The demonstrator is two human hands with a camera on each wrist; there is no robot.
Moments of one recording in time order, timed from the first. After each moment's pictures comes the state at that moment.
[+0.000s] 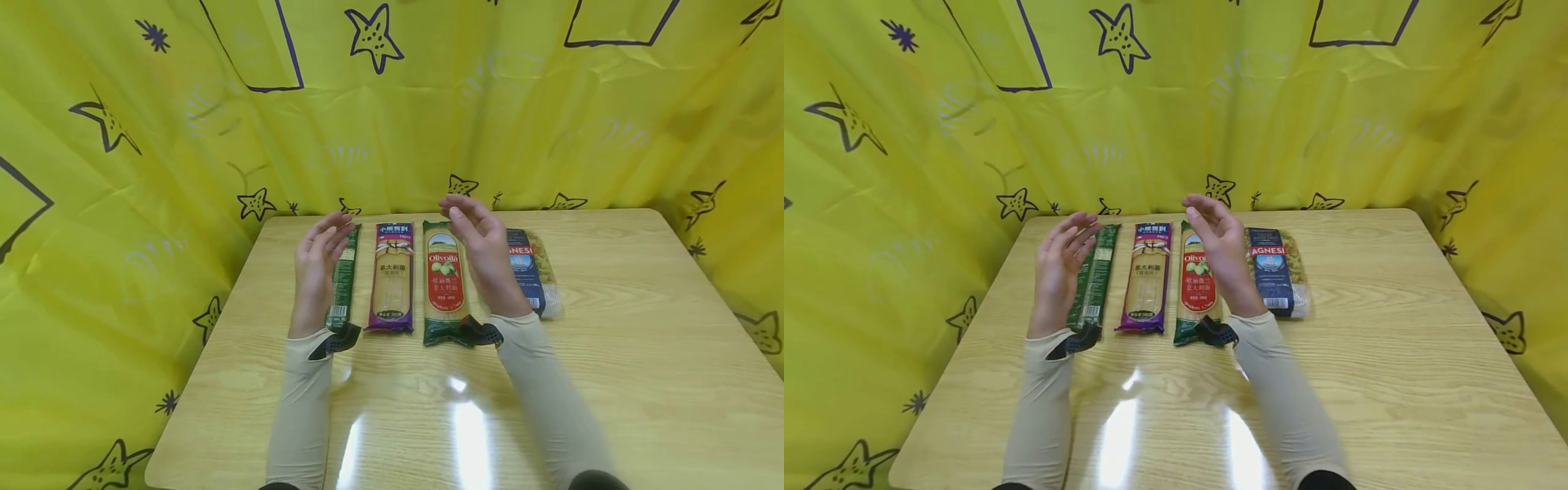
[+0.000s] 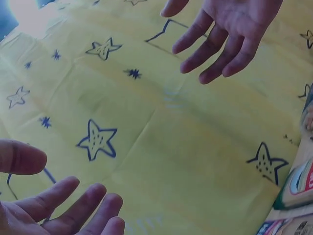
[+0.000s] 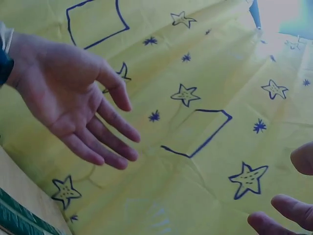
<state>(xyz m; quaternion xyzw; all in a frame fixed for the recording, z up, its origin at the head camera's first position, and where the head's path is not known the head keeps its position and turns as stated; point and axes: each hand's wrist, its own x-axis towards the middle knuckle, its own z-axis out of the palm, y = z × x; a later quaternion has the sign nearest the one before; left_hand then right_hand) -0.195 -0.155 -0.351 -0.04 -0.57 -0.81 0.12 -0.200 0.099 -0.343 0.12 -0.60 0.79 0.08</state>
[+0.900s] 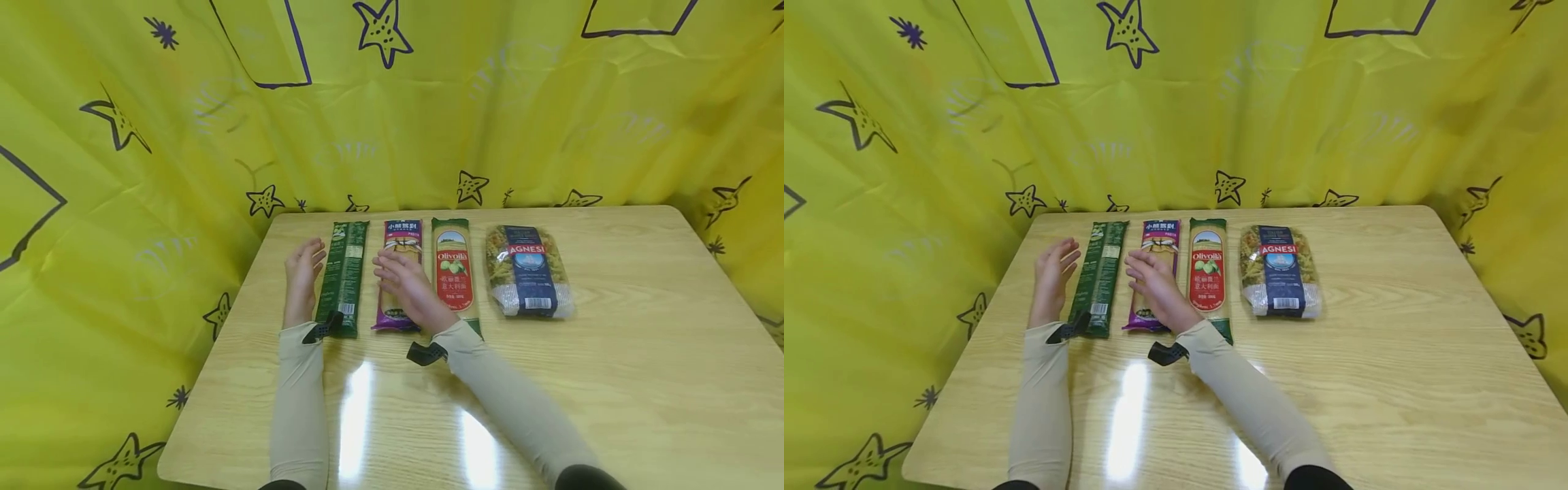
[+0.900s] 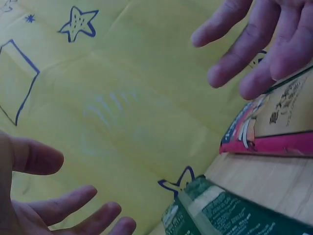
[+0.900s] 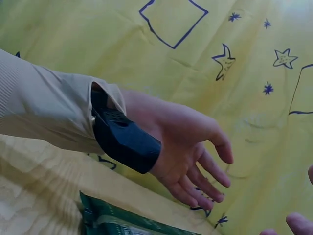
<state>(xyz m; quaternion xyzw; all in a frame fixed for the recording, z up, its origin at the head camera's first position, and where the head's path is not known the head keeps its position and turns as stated) -0.233 -0.219 -0.412 0.16 -0.67 -0.72 0.07 -0.211 -0.008 -0.422 0.02 -0.50 0.84 -0.20</state>
